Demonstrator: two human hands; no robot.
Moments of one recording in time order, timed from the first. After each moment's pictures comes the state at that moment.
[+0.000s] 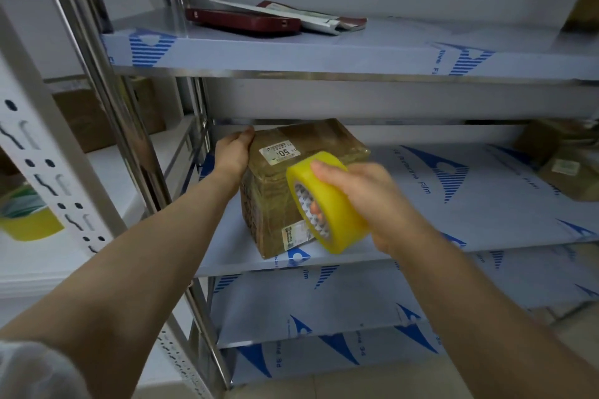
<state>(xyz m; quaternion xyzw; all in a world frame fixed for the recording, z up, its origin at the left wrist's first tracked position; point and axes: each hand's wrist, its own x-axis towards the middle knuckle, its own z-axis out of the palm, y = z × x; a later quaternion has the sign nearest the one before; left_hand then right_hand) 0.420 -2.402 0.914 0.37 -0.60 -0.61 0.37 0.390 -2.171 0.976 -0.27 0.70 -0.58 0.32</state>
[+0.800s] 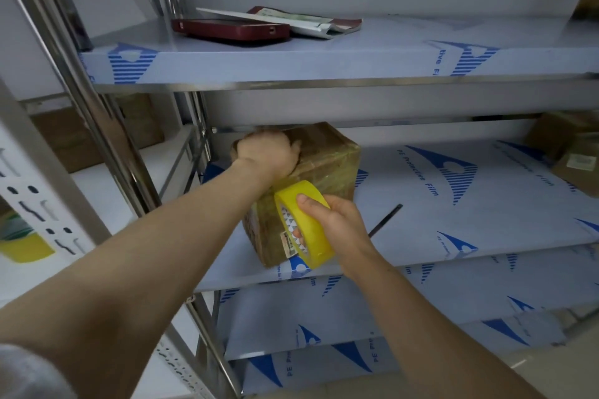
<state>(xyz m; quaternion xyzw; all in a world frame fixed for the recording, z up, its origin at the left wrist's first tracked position) 0.373 -2.382 0.939 0.36 -0.93 0.03 0.11 0.379 -2.211 0.911 -0.21 0.65 -0.65 0.35</state>
